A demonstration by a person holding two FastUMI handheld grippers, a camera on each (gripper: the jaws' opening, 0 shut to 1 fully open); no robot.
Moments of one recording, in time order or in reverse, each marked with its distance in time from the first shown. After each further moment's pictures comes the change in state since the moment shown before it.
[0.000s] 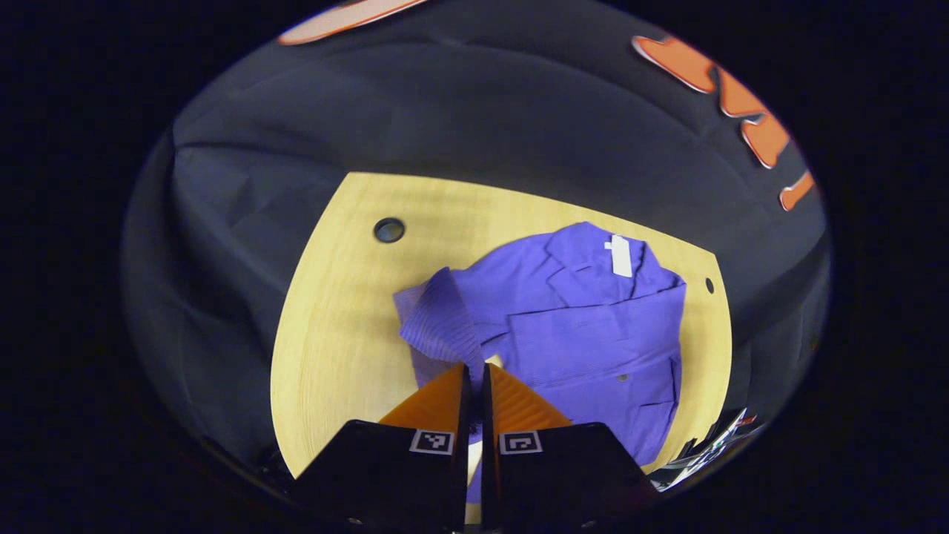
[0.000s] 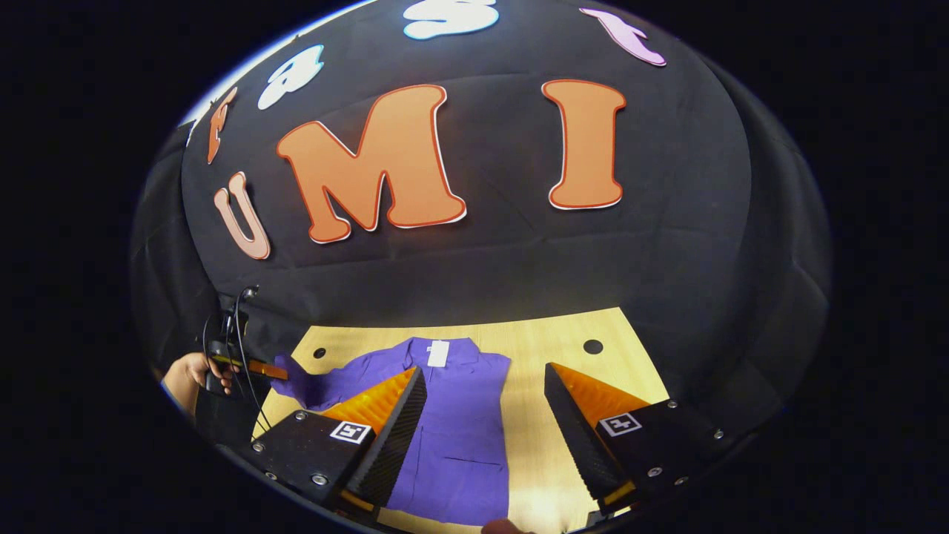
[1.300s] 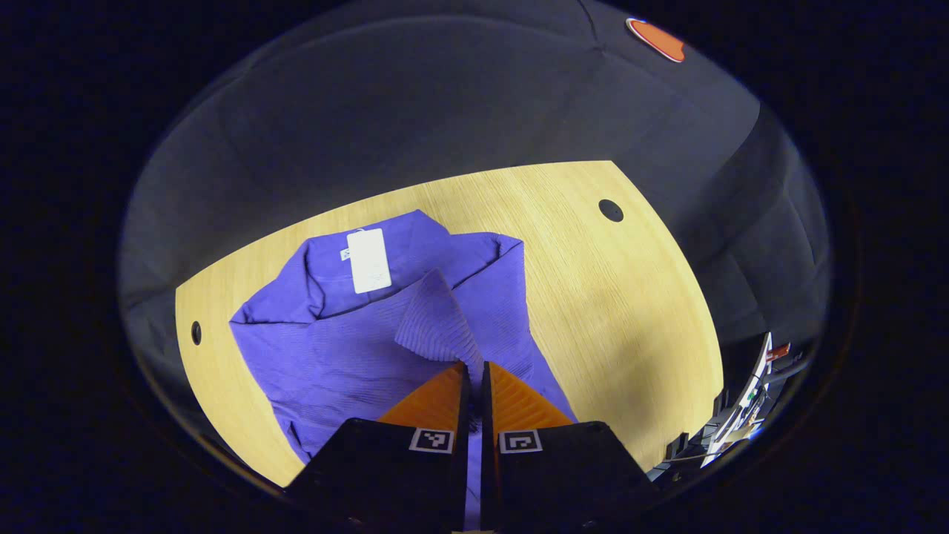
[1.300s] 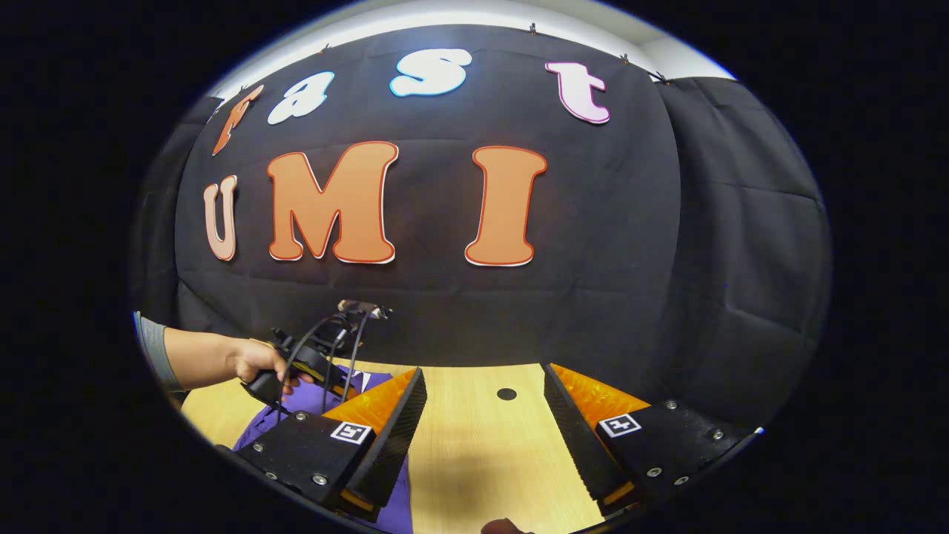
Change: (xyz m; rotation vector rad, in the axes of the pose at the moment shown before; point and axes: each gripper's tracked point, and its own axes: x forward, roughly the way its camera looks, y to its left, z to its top) left arm 0.137 -0.376 -0.015 0.388 0.119 -0.123; right arm -0.072 -0.118 -0.010 -0.122 -0.330 -0.215
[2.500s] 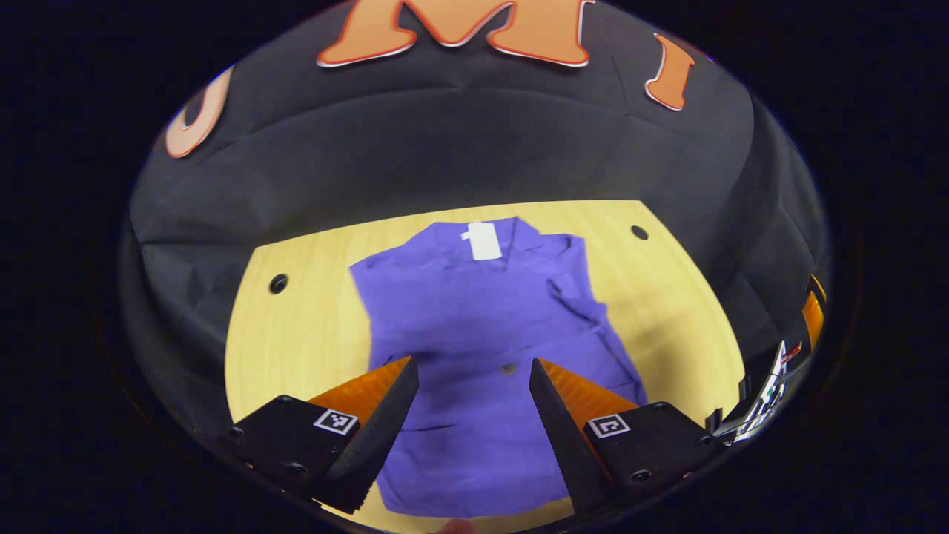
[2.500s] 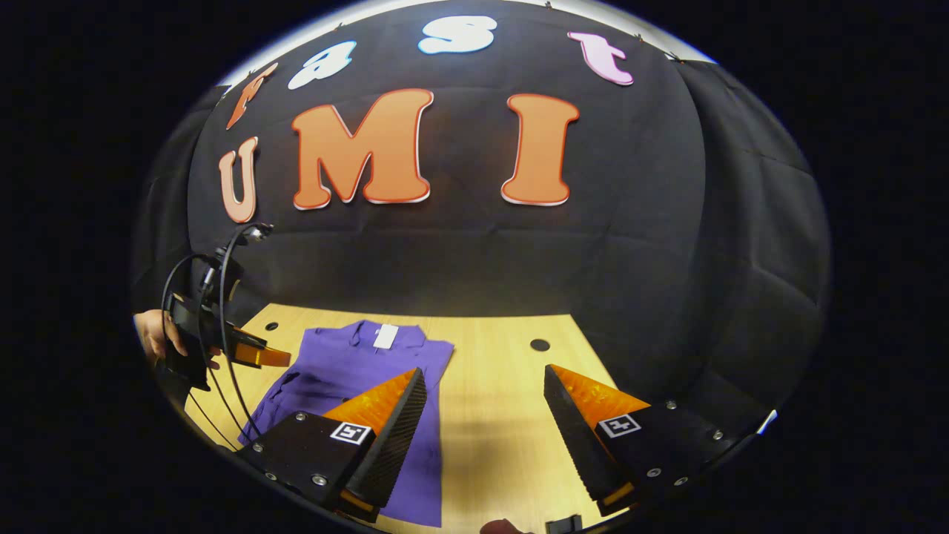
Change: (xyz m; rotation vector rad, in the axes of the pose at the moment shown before) left arm -0.136 0.139 -0.156 -0.131 -0.255 0.159; right arm -0.009 0.072 -0.101 -0.006 0.213 0.104
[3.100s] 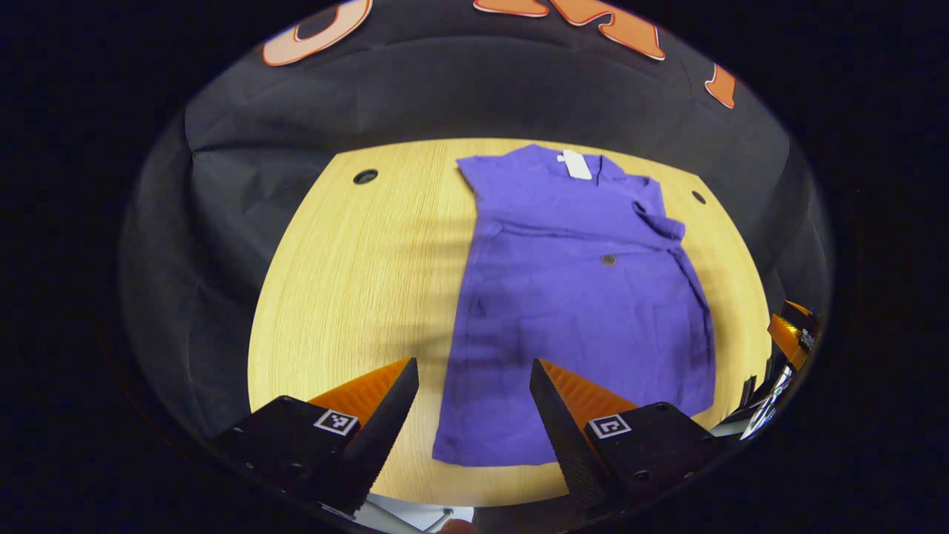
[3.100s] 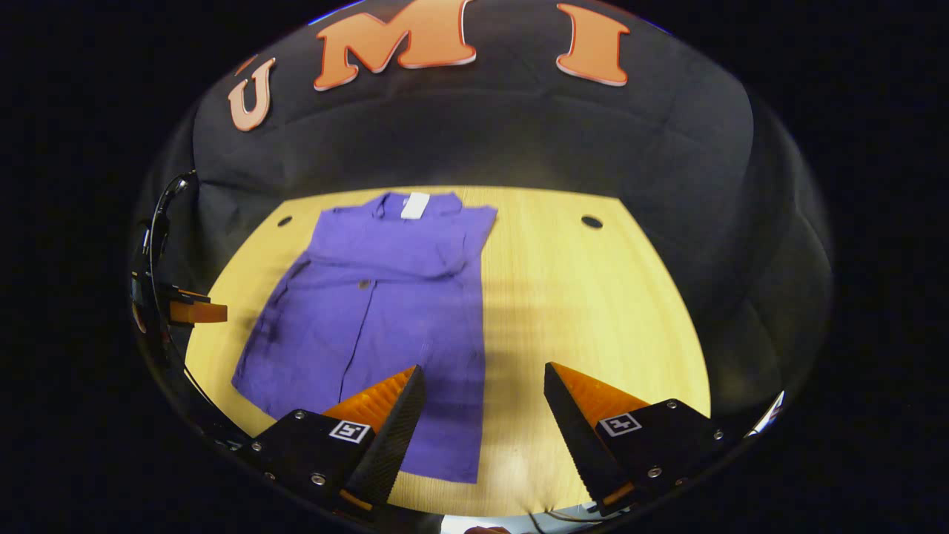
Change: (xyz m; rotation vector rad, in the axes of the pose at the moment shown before) left arm -0.013 0.094 -0.168 -0.131 0.169 0.098; right arm 0.009 0.057 -0.179 -0.040 0.472 0.092
